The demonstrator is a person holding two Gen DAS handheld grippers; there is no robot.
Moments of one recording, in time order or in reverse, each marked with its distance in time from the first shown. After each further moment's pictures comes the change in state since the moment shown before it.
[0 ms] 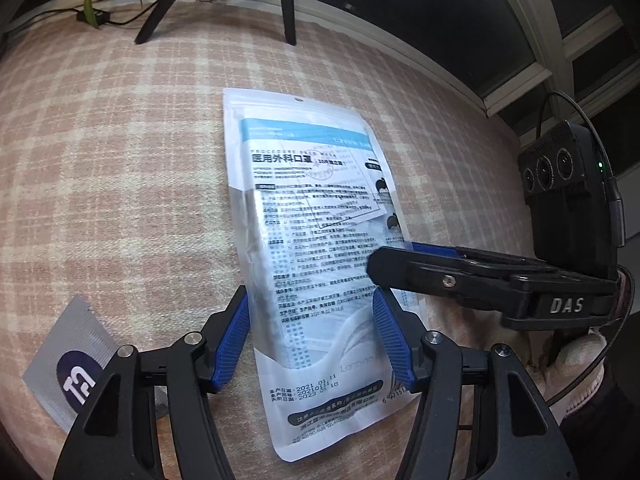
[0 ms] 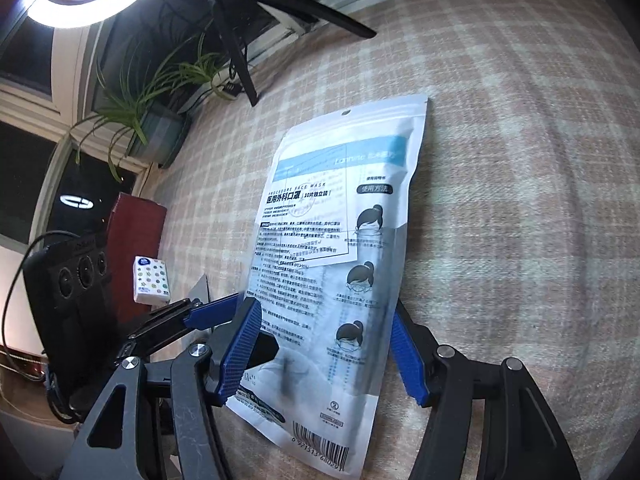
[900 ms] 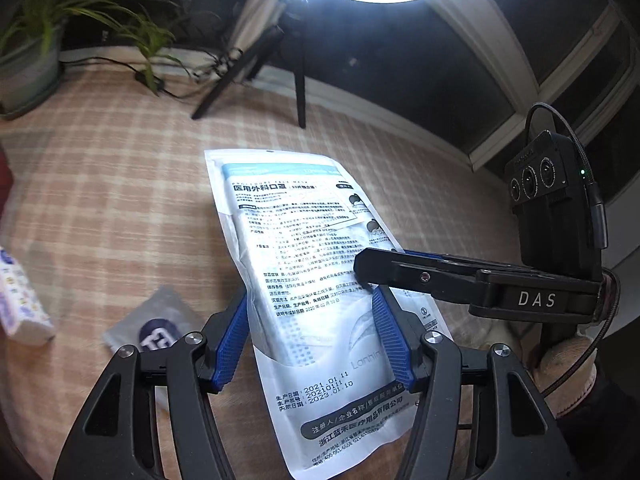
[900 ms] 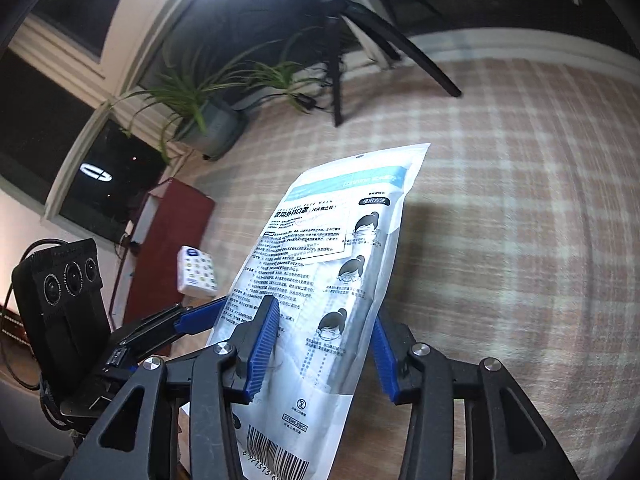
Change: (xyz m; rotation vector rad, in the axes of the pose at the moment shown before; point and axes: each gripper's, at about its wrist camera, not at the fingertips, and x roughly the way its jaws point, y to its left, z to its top) left arm -0.113 0.007 -0.028 -0.026 -0.242 0.009; right arm -0.034 0.081 -0.005 -0.163 -0.064 -0.001
